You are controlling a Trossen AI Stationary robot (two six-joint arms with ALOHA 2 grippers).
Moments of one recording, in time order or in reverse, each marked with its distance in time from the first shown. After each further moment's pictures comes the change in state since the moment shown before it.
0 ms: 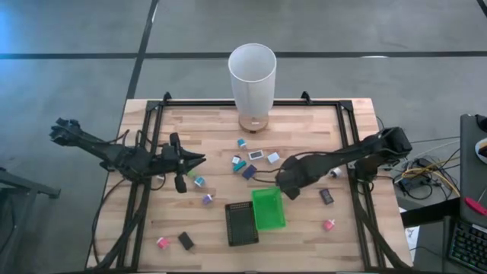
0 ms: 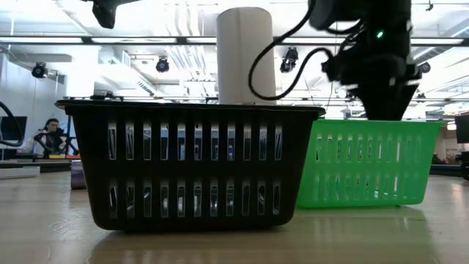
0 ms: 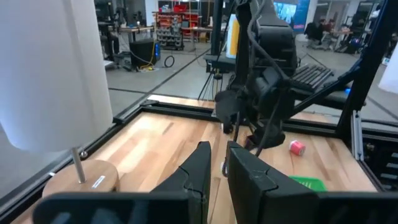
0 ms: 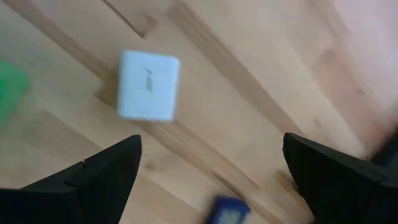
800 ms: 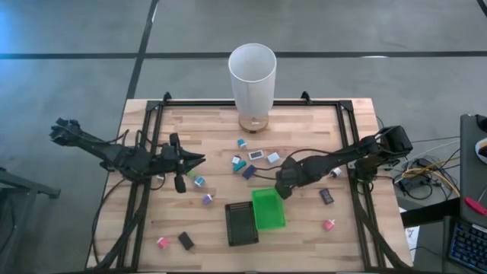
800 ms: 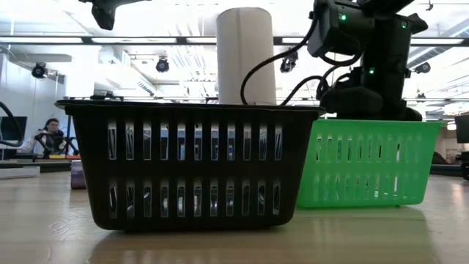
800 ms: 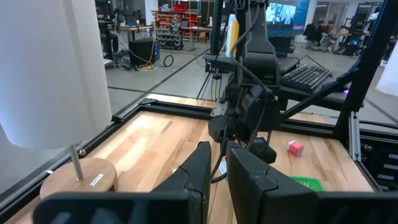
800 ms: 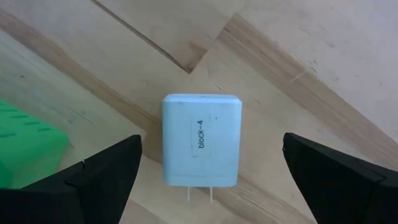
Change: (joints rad) left arm 0.000 -0.005 -0.006 0.000 0.003 -0.012; right arm -0.039 -0.013 -0.224 0.423 -0.041 0.080
